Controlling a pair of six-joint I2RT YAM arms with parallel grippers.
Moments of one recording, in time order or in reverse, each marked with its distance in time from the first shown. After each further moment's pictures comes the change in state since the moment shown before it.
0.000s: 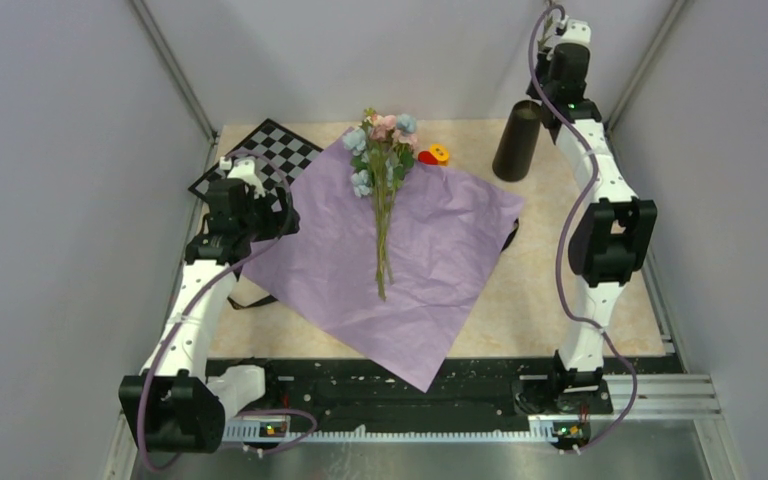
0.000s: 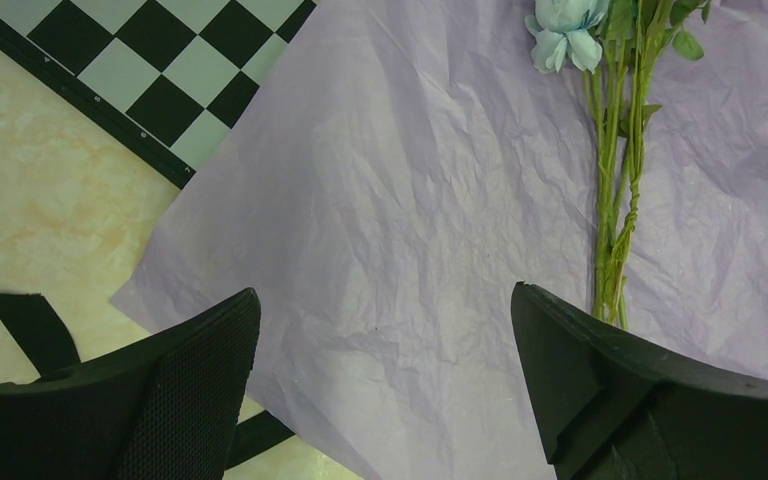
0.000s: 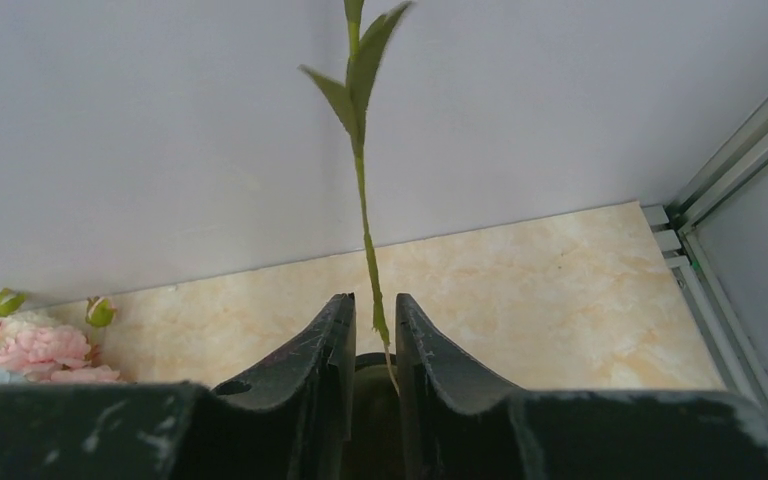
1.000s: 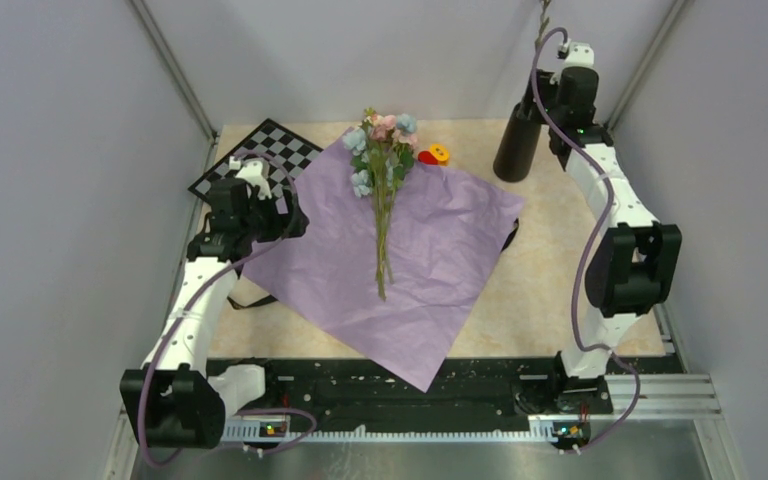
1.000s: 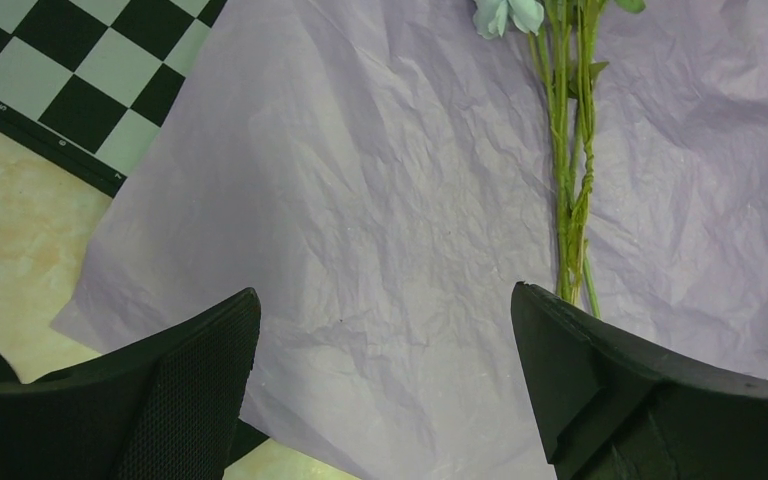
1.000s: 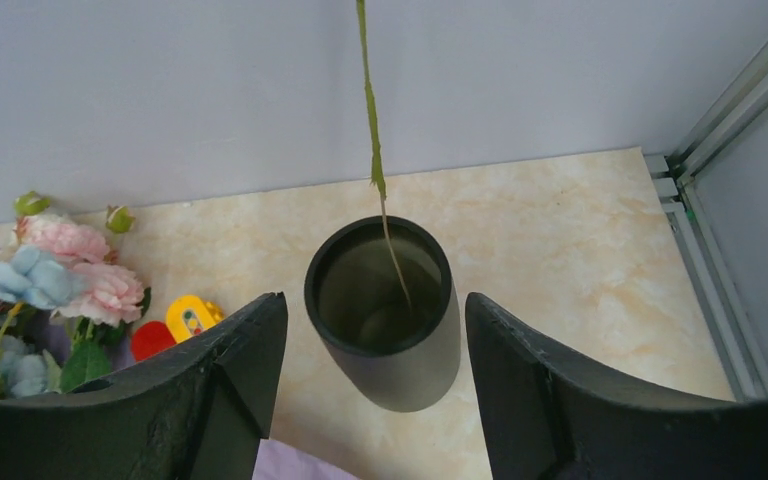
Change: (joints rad) left arm 0.002 0.021 -0.003 0.000 0.117 0.025; right arm 0.000 -0.224 -0.343 0.066 -0.057 -0.027
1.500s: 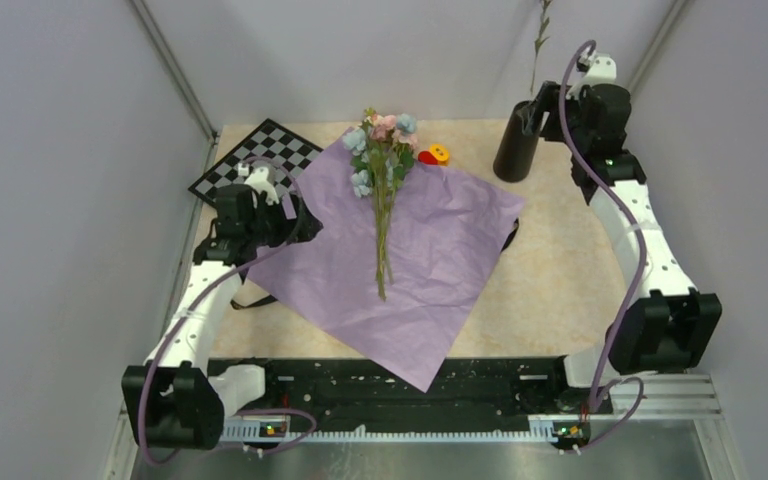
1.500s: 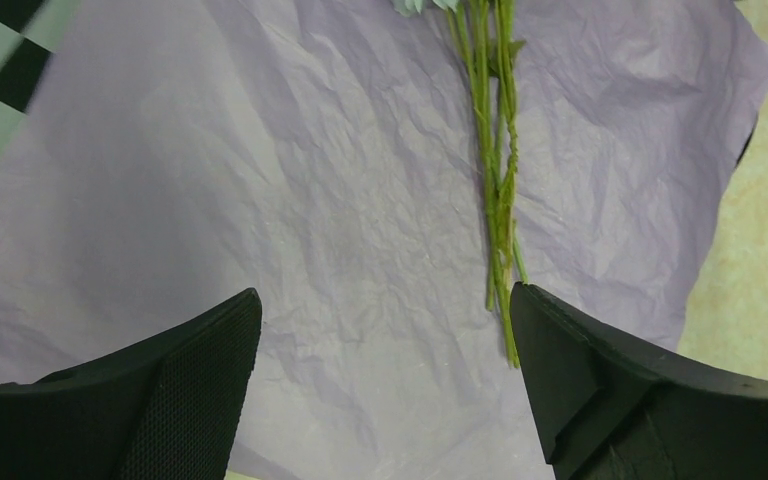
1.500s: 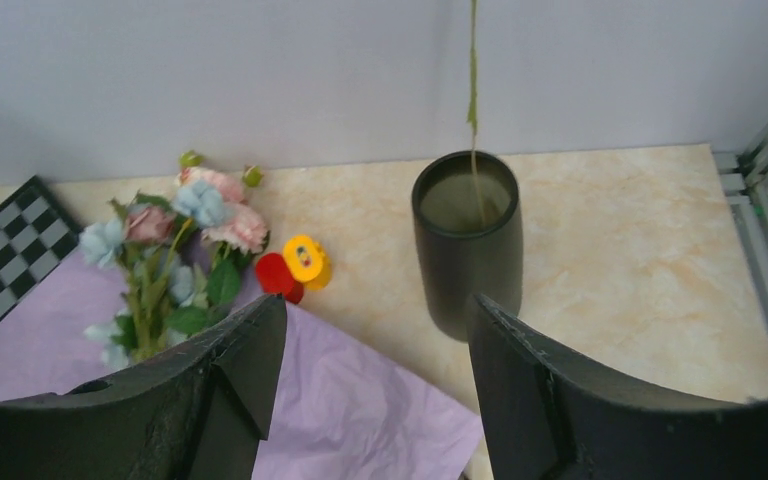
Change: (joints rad) left arm -0.010 -0.002 -0.043 0.049 0.132 -0.058; right arm 0.000 -0.349 -0.217 -0.053 -0.146 0.047
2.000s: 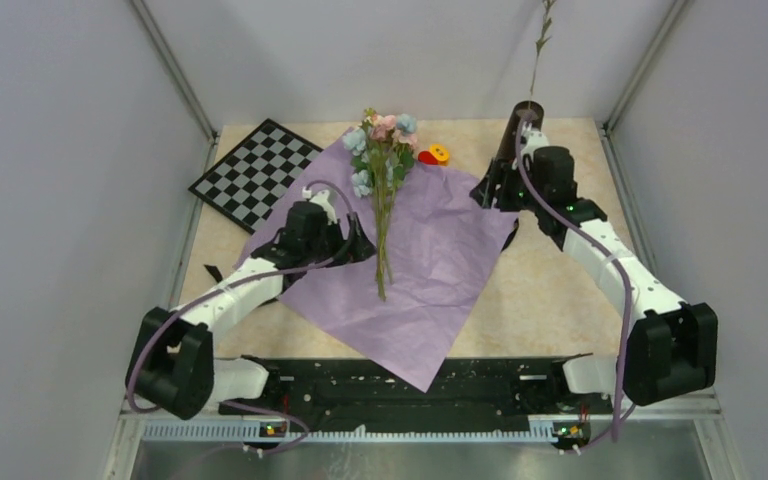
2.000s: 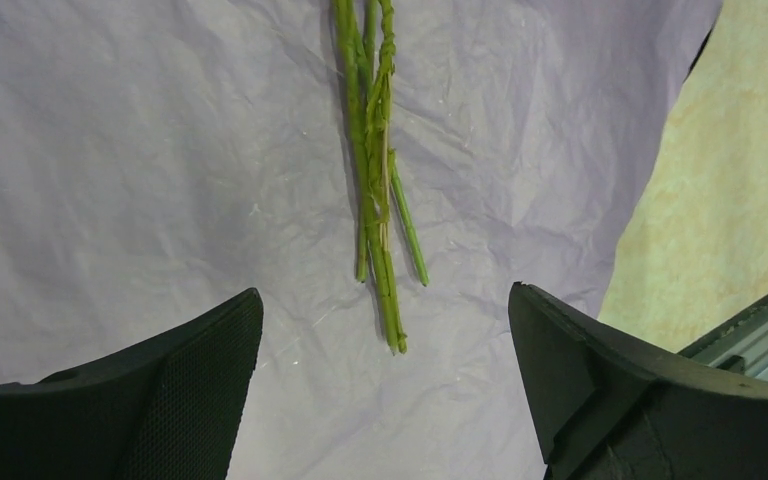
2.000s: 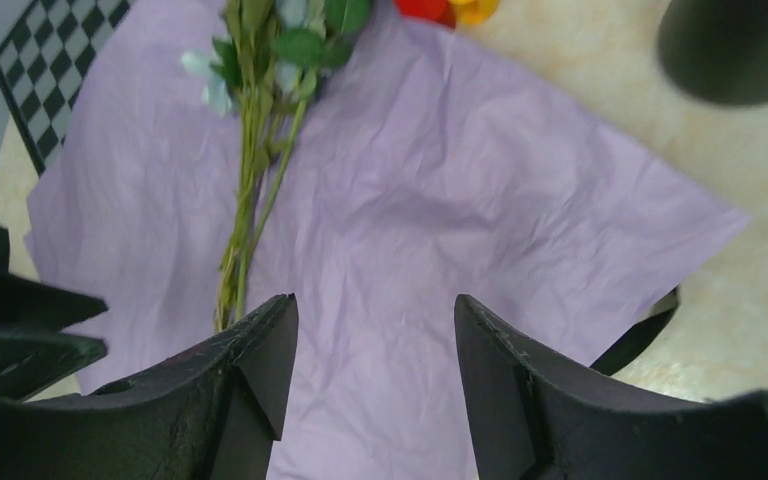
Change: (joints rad) left arm -0.355 0.121 -0.166 0.245 -0.089 -0.323; right arm 0.169 -0.169 -0.381 -0.059 -0.172 0.128
